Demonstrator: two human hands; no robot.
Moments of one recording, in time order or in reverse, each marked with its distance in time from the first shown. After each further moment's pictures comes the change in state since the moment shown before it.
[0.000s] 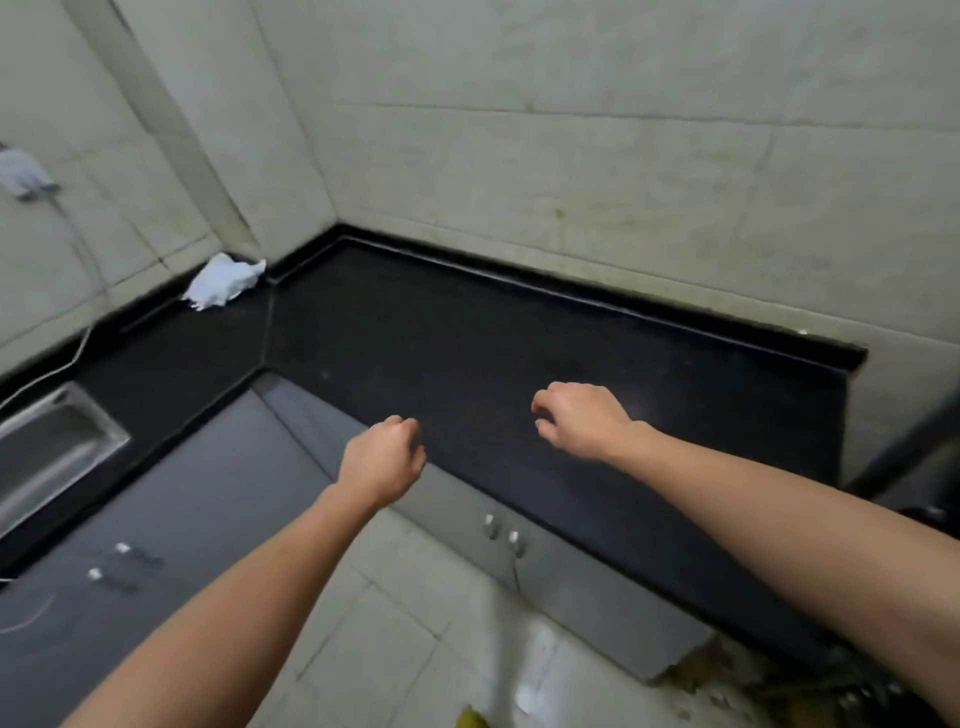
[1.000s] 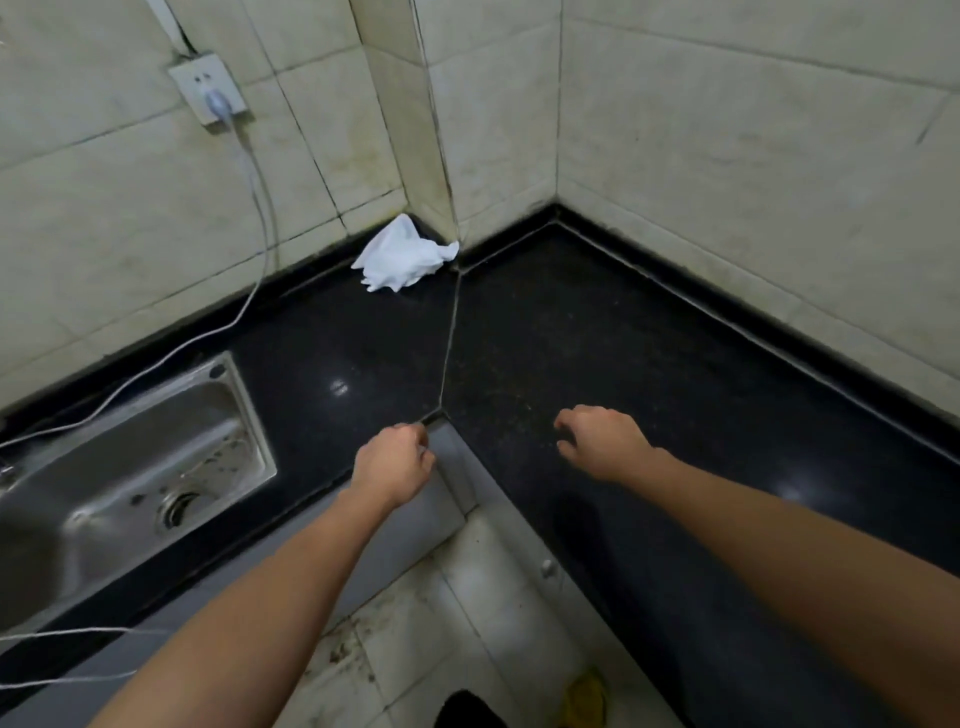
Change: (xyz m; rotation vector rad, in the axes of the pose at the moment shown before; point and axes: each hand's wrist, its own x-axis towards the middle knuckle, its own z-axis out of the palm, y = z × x) left_hand 0.224 -0.423 0.004 -0.102 -0.123 -0.471; right_hand 0.494 -0.221 0.091 0.015 -0.272 -0.251
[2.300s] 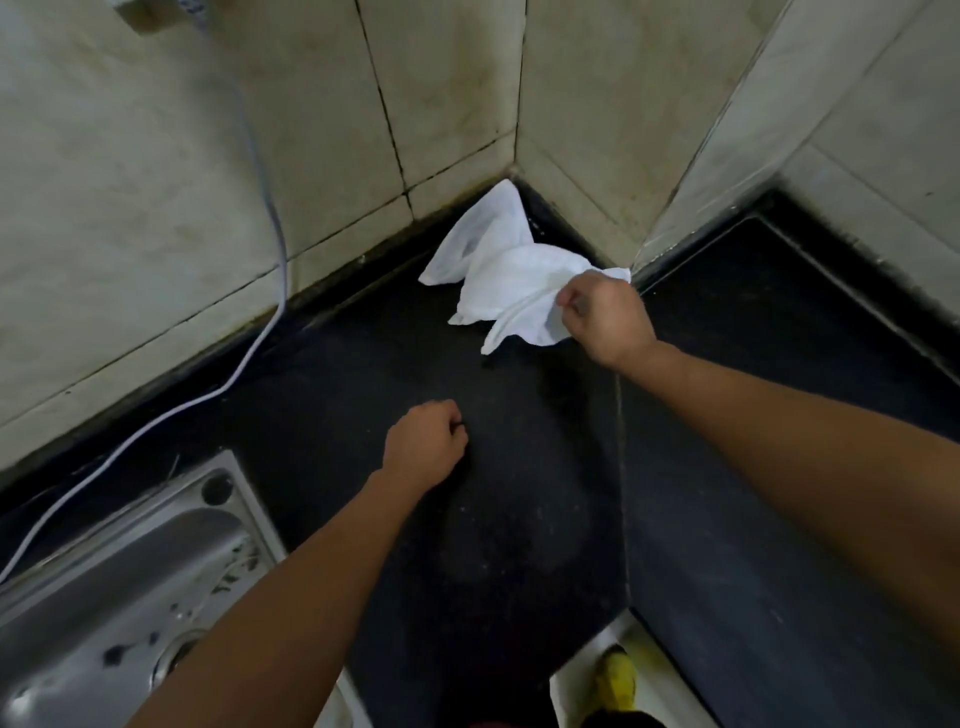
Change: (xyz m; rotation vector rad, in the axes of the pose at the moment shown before) left_hand 0.400 -0.260 0.022 -0.257 -0.203 -0.018; right_hand 0.543 -0.108 -0.037 0.324 0.323 0.118
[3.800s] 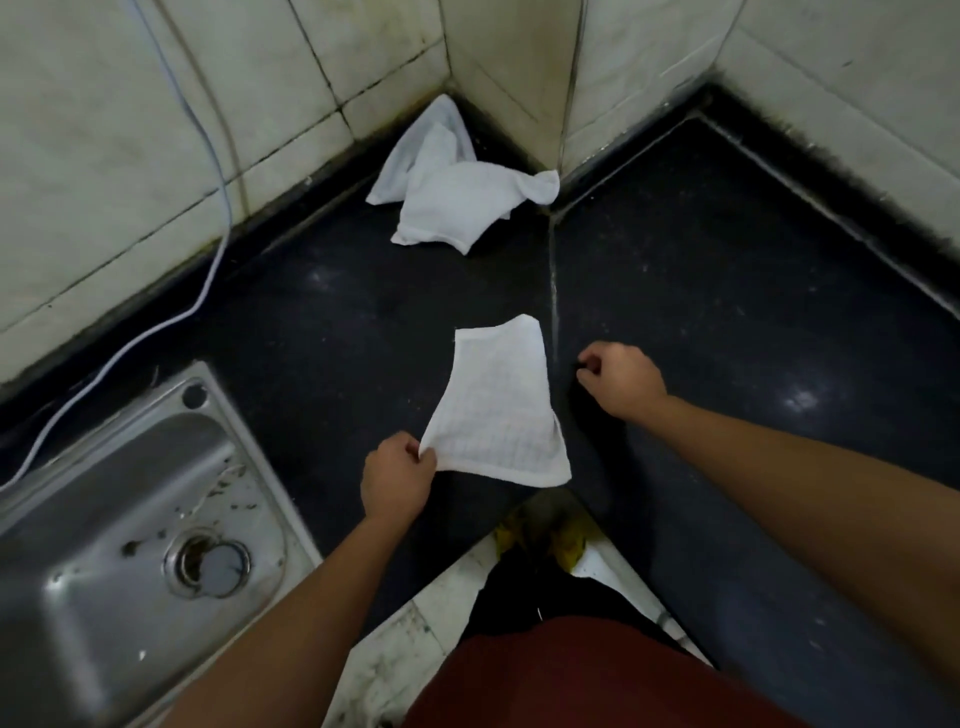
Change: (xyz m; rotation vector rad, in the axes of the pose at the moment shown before) left_hand -0.154 0.037 0.090 -0.348 0.057 -0.454; right_hand -0.199 0.094 -0.001 0.001 -0.346 0.327
